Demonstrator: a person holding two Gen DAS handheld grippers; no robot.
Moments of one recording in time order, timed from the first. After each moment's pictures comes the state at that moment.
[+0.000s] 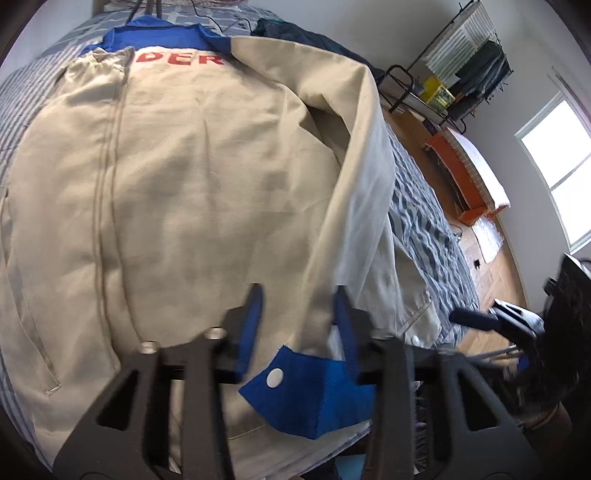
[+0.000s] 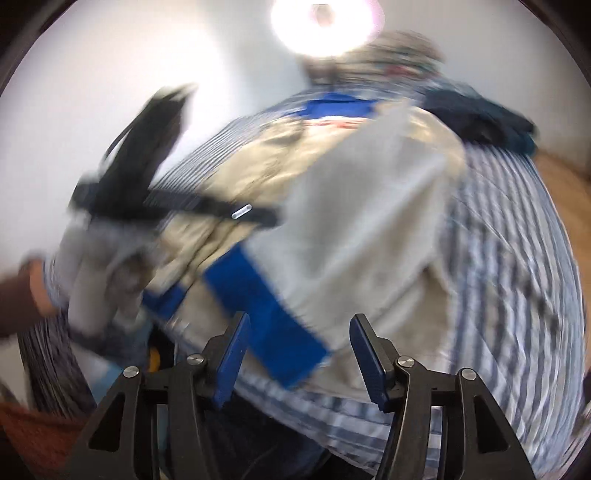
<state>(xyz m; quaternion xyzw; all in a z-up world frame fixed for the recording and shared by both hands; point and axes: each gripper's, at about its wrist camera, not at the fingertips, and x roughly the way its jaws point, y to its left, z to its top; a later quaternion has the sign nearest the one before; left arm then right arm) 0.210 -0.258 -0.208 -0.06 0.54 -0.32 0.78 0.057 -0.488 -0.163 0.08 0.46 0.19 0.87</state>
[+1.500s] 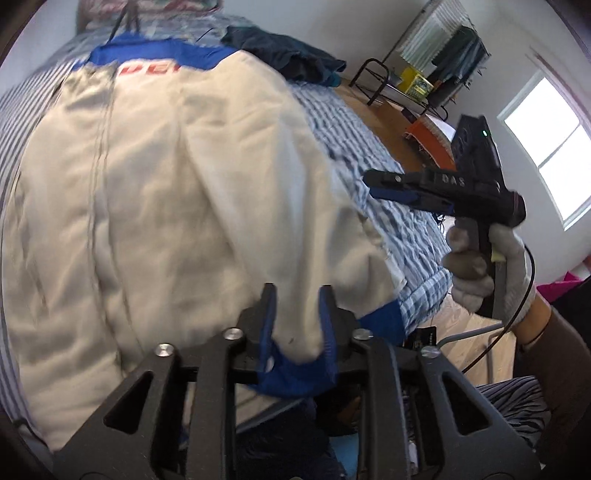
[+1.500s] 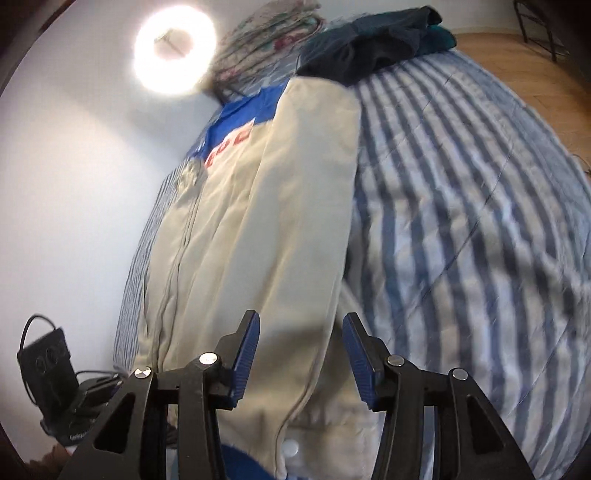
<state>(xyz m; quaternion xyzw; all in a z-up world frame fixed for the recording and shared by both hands) 0.136 -0.271 -0.177 -0.03 0.51 -0.34 0.79 0.148 -0.572 -0.180 0.26 0.48 0.13 0.83</state>
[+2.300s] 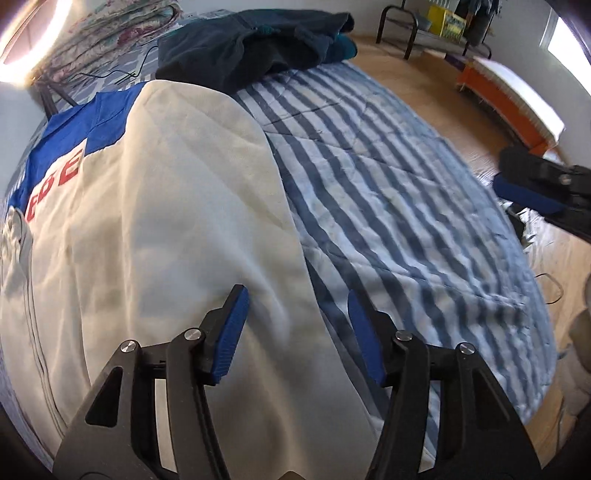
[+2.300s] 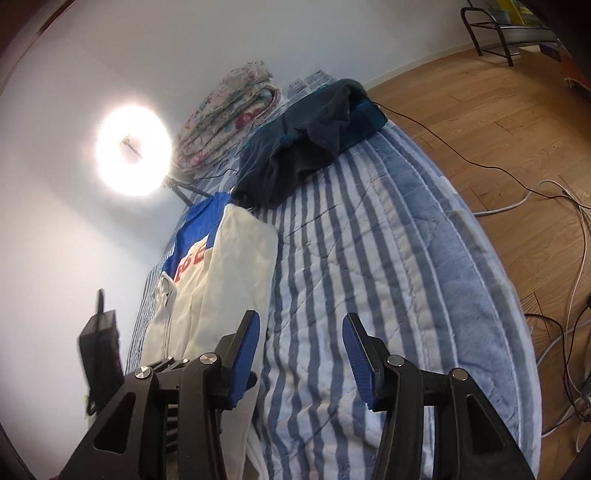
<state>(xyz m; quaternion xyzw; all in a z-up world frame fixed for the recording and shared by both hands) 0.301 -0.491 -0.233 0.16 0.52 -0.25 0.80 0.203 -0.704 -0.160 0.32 0.40 0.08 0.86</state>
